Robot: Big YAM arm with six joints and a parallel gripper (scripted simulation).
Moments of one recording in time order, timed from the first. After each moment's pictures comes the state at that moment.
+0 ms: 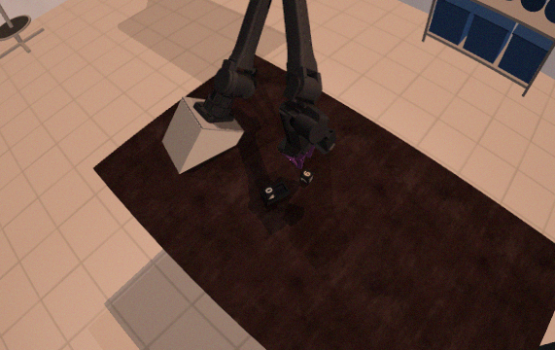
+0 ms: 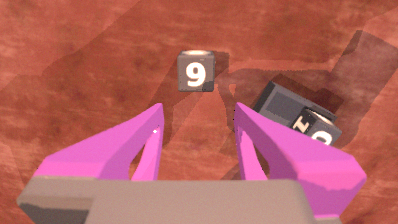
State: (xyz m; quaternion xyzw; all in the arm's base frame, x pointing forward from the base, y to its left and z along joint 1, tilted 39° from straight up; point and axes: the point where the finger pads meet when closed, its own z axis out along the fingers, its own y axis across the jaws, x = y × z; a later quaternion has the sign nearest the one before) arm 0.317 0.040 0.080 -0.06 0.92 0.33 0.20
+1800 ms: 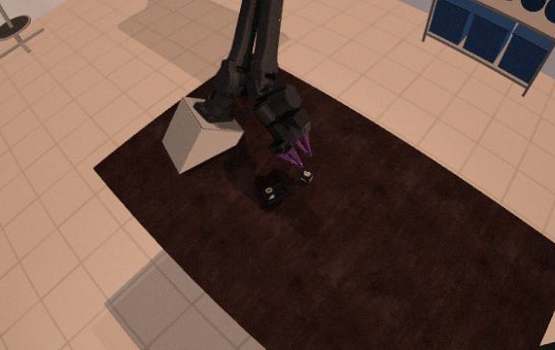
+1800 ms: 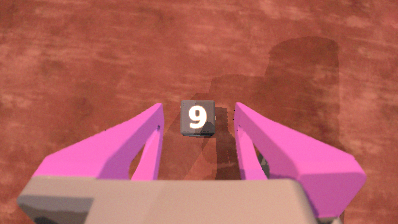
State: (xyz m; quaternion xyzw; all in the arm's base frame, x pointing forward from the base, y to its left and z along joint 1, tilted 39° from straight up) arm 0.318 0.041 0.083 0.03 0.83 0.32 0.45
